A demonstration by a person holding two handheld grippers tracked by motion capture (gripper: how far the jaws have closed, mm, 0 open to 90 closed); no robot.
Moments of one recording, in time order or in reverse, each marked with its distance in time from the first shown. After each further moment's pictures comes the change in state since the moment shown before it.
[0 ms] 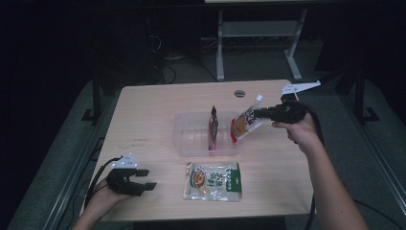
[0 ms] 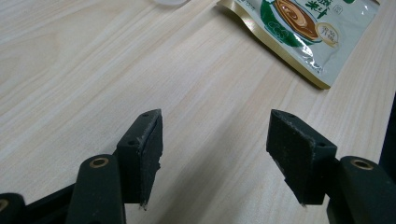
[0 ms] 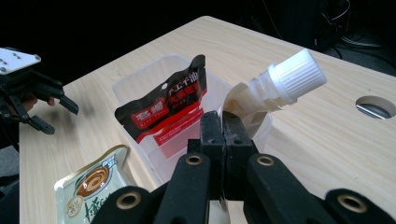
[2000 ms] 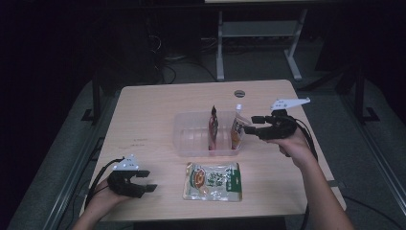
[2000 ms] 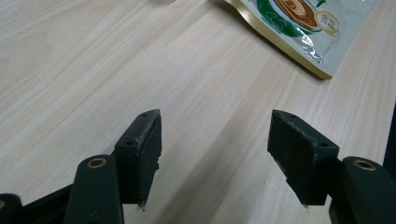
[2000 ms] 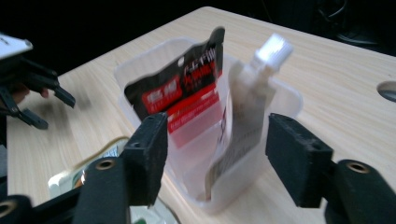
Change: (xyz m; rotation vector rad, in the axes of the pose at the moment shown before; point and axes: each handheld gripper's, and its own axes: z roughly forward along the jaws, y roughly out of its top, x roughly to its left) left arm -0.001 -0.002 0.003 0.014 -0.002 0.045; right arm 0.029 -0.033 0.020 -0.008 -0.036 -0.004
